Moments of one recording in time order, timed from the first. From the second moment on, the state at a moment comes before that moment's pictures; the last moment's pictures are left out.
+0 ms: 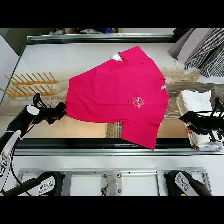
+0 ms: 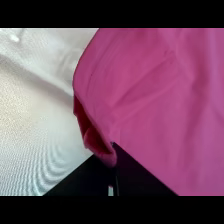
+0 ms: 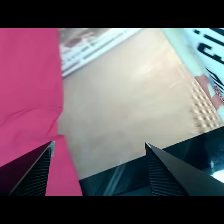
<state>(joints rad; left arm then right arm) 0.15 -1.28 0.73 1.00 -0.67 -1.70 -0.55 -1.02 0.71 -1.11 1.05 1.49</state>
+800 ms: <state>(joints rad) 0.15 -1.28 0.73 1.00 -0.67 -1.68 -0.39 -1.39 0.69 -0.62 0.83 1.12</state>
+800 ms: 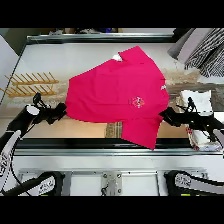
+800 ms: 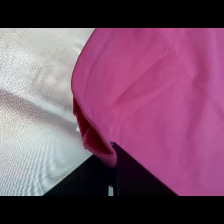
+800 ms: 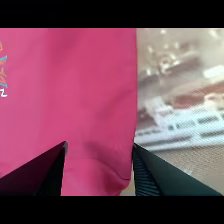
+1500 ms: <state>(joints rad) 0.15 -1.28 0.73 1.00 -0.68 -1.68 -0.29 -1.40 0.69 -0.70 0.80 1.13</state>
